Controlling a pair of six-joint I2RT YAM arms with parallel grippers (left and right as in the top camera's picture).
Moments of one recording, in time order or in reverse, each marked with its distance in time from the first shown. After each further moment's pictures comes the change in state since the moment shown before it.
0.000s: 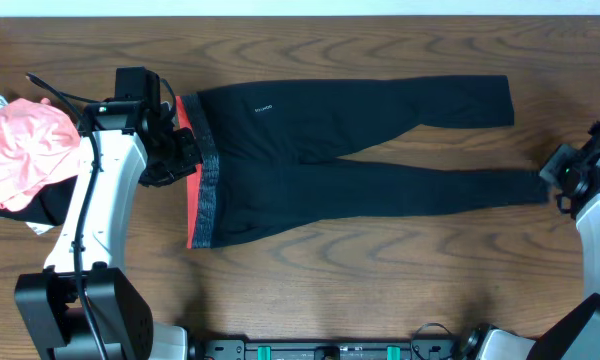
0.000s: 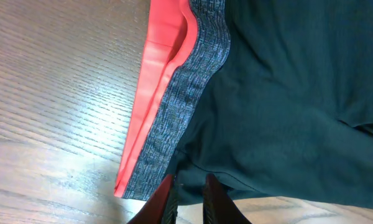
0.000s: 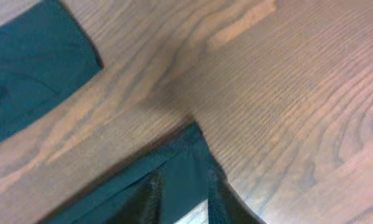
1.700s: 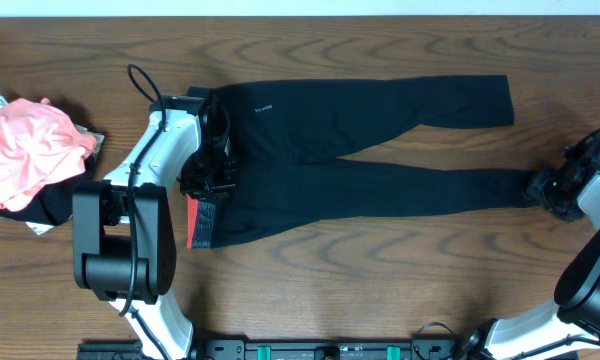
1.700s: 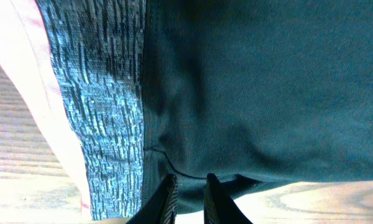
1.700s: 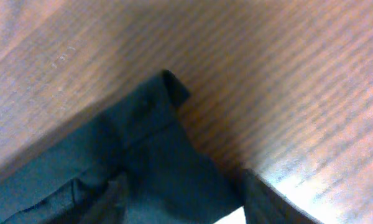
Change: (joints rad) left arm -0.159 0.303 0.000 -0.064 0.000 0.159; right arm -0.087 0.358 0.015 0.030 -0.143 -0.068
